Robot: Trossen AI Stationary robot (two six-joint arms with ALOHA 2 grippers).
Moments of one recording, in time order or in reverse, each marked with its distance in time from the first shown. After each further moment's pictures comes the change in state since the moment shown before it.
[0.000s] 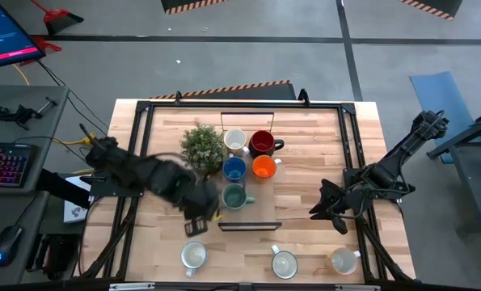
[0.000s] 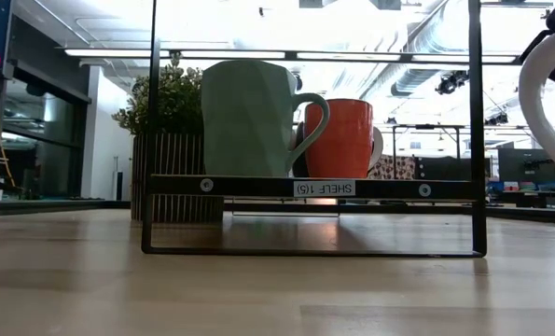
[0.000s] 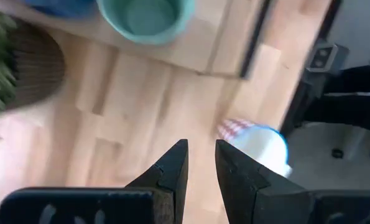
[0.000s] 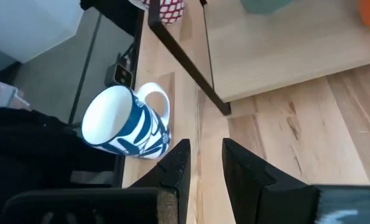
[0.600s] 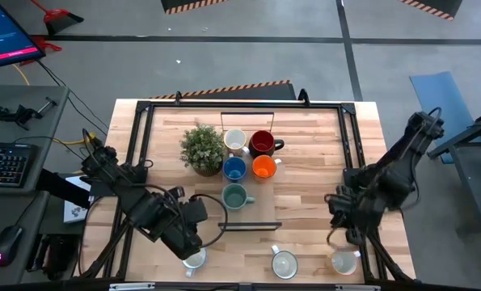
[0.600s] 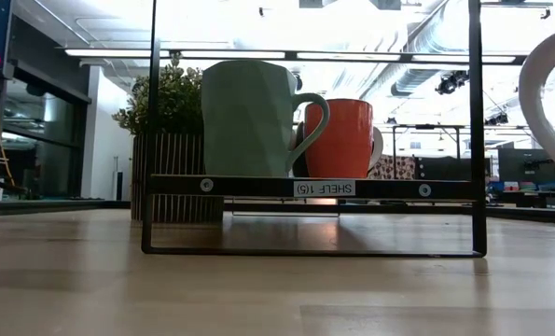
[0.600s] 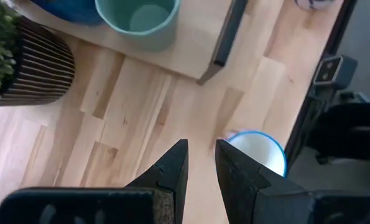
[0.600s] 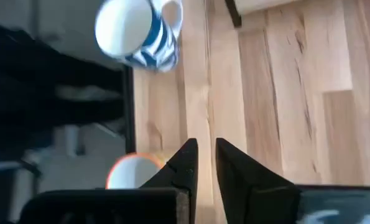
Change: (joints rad) left arm -0.227 0.028 -0.004 0.004 -0.248 -0.247; right arm 0.130 0.254 0.483 -0.626 -0.163 0.148
